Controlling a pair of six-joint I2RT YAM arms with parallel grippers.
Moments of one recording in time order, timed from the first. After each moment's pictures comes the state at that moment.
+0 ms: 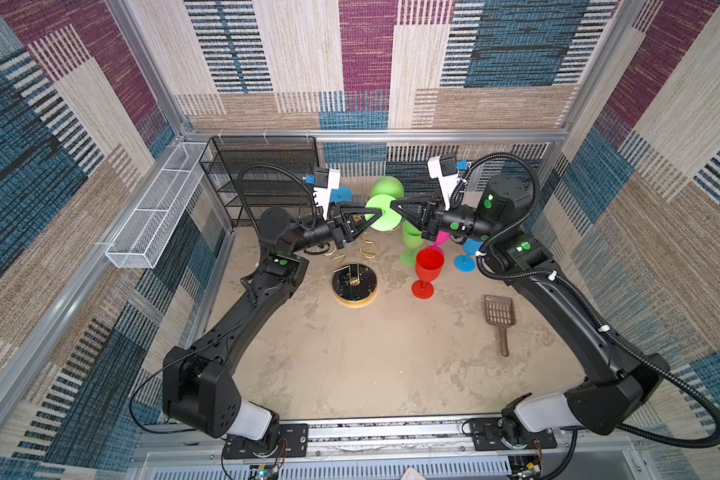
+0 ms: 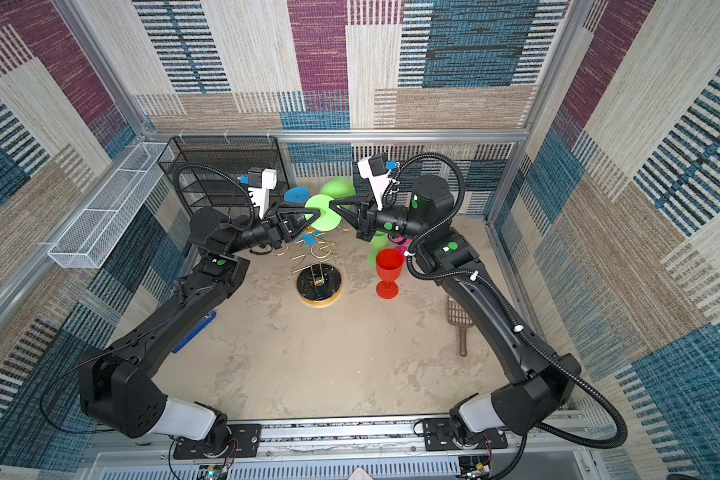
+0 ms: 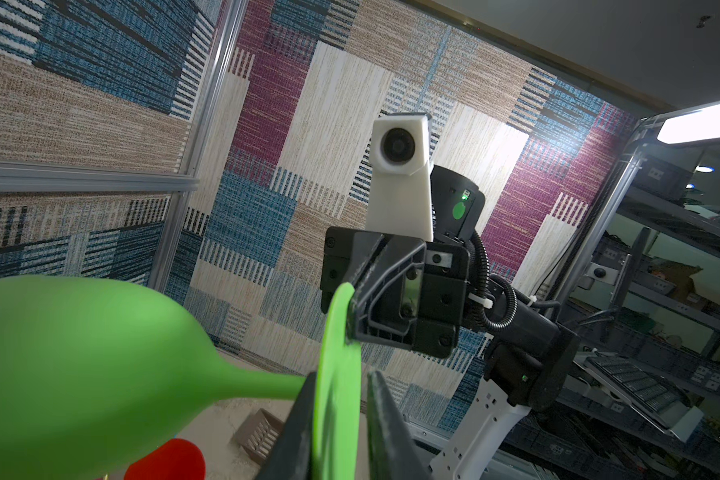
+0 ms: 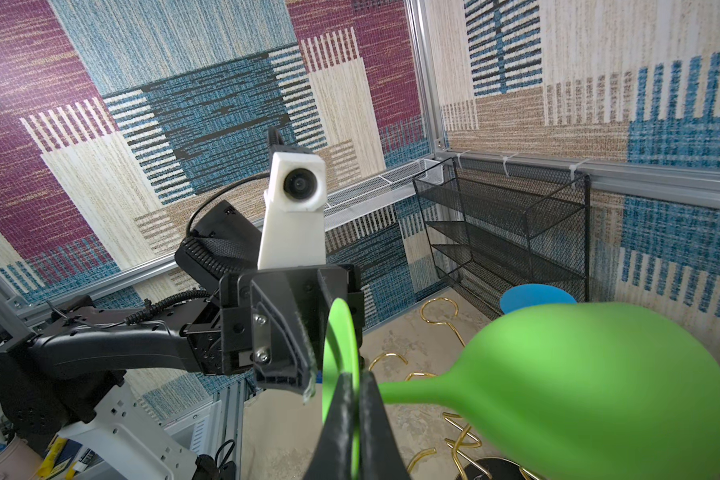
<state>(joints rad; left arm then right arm) -0.37 1.47 1.31 0.68 0.99 -0.81 0.48 1.43 1.61 -0.10 -0.74 0.31</state>
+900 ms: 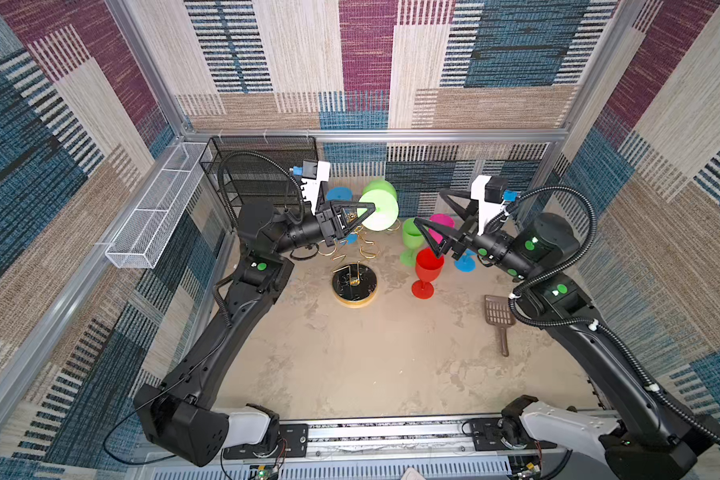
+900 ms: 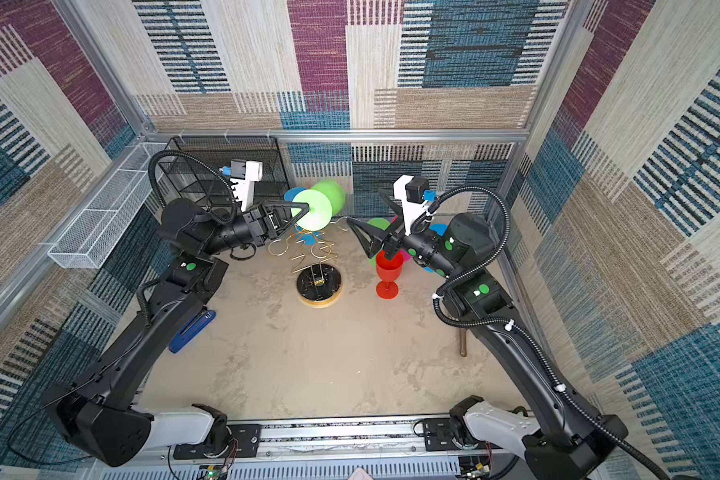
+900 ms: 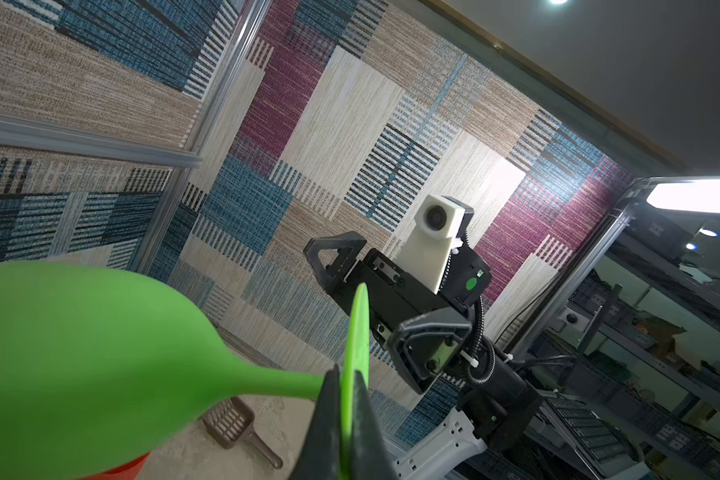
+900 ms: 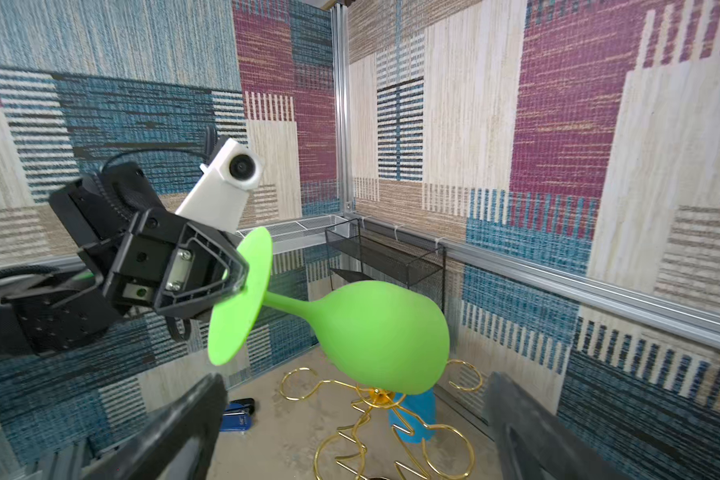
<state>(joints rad) -0.37 1.34 1.42 0.29 0.94 -0.86 0.49 1.11 1.29 0.04 -0.41 0.06</state>
